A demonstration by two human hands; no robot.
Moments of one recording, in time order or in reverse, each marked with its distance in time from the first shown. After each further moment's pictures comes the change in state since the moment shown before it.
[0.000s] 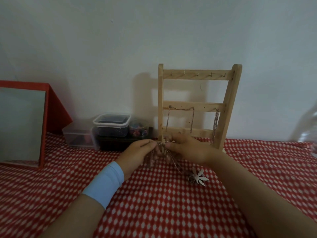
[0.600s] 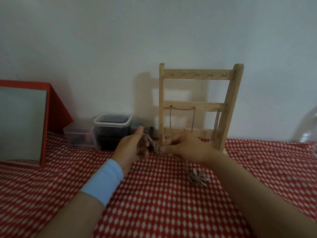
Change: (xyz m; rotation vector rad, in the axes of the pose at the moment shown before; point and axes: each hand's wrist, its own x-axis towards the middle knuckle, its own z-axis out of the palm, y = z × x) left_hand 0.002 0.010 -0.007 -0.324 0.248 -0.086; right_hand -0.008 -0.017 0.007 -0.003 0.102 -0.059
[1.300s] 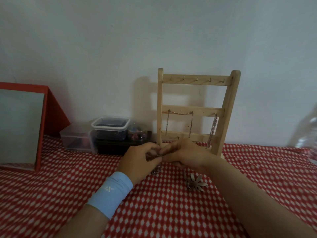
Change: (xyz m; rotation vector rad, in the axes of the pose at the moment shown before) left_hand -0.003 -0.027 0.007 0.857 -0.035 0.545; right_hand 0.003 0.011 -0.002 0.100 -0.033 0.171
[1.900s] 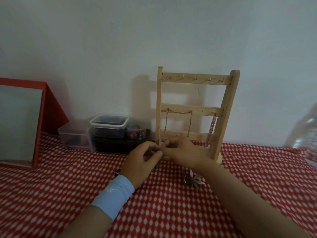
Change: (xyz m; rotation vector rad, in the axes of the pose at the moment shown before) left_hand -0.009 0.004 0.016 -0.239 0.088 -0.028; right_hand 0.008 0.009 0.008 -0.140 0.205 -0.172
